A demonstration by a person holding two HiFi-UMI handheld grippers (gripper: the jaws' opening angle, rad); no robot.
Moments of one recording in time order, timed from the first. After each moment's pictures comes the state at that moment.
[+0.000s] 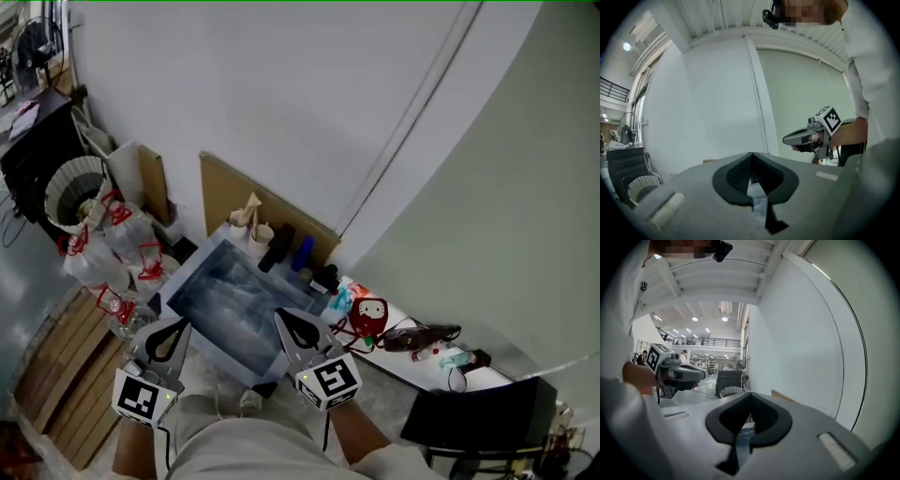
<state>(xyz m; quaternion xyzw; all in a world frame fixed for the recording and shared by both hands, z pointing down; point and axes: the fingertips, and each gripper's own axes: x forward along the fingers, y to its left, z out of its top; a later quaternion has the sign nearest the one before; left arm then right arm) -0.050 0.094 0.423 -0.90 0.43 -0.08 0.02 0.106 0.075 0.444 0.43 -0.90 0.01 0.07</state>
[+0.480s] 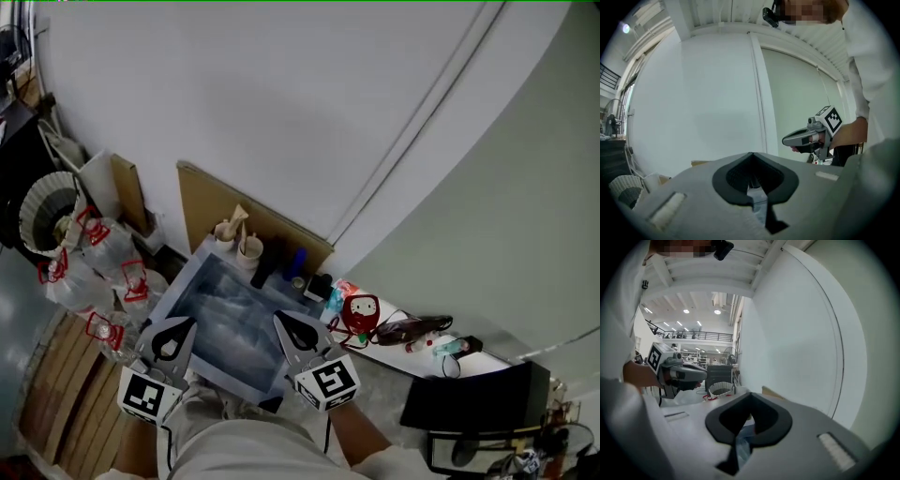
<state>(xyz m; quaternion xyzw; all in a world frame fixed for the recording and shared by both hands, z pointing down) -0.043 0.006 0.438 -0.93 0.37 -0.06 0.01 0.102 0.011 0.457 0.48 -0.87 0.02 0.10</state>
